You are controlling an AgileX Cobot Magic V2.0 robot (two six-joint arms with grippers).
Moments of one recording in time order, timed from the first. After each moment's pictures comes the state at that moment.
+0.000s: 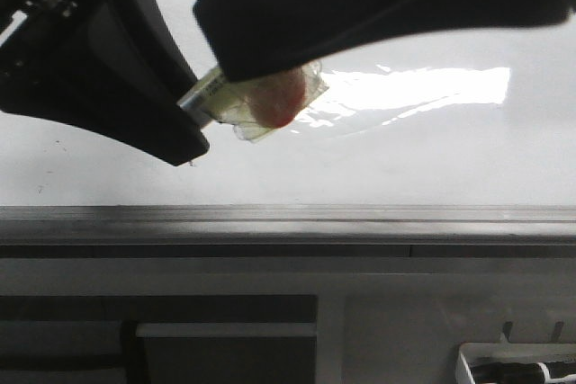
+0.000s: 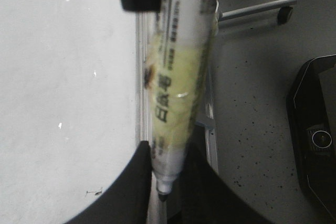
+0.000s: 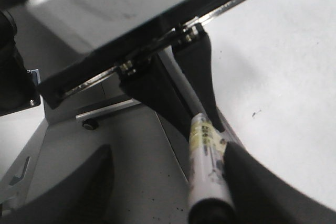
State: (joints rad) left arm -0.80 1.21 -0.86 -0.40 0.64 1.19; right arm 0.91 1.00 -0.66 0.73 0.24 -0.86
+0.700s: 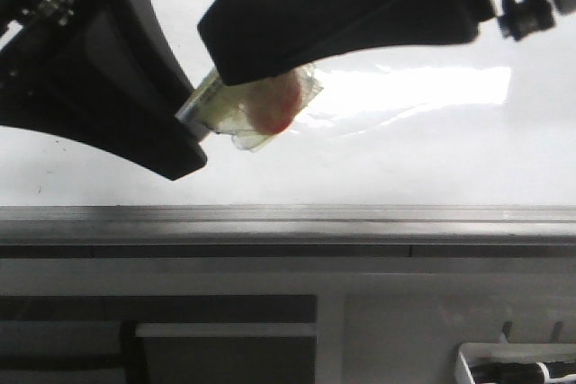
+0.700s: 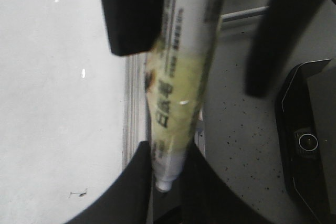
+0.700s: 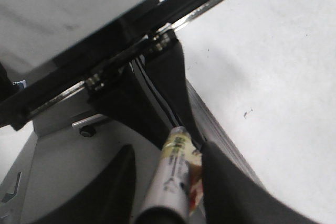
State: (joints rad) left arm -0.80 1.21 -0.85 -0.44 0.66 1.19; right arm 0.91 1.06 -0.66 0.79 0.18 -0.87
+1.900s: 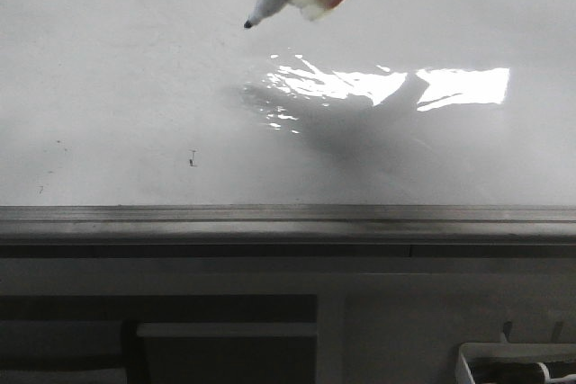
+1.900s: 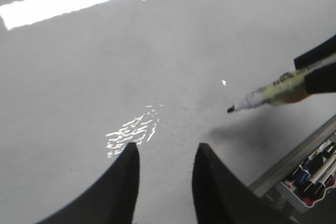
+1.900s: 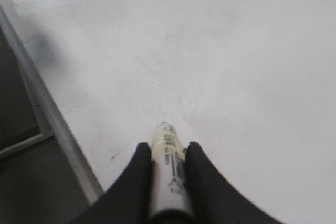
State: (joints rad) left arm -0.47 0.70 -0.65 -0.55 0.38 0.53; right arm 0.67 1.09 -0.78 0.65 0.15 -0.87
